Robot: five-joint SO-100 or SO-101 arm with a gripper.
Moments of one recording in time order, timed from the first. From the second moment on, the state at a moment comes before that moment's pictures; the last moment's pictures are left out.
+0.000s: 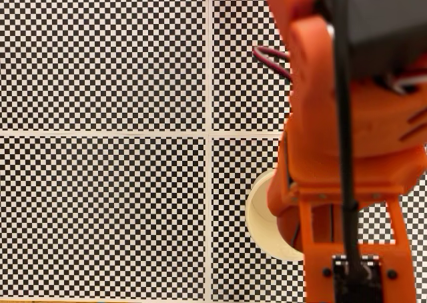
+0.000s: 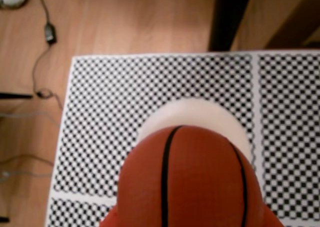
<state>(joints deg) -16.9 79.8 56.1 77.1 -74.8</state>
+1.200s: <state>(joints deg) -16.0 69.8 48.2 77.4 -74.1</state>
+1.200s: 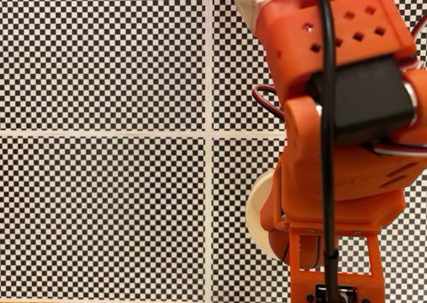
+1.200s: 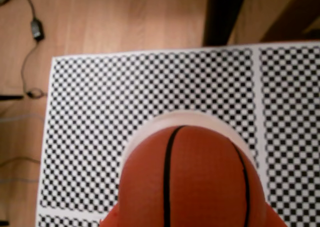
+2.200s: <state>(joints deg) -17.0 68.1 44.7 80.1 -72.8</state>
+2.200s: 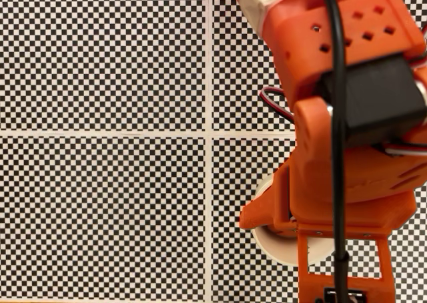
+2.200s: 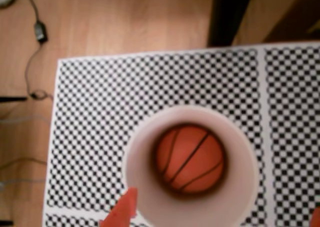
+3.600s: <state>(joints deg) 1.1 186.2 135.6 88.0 -92.5</state>
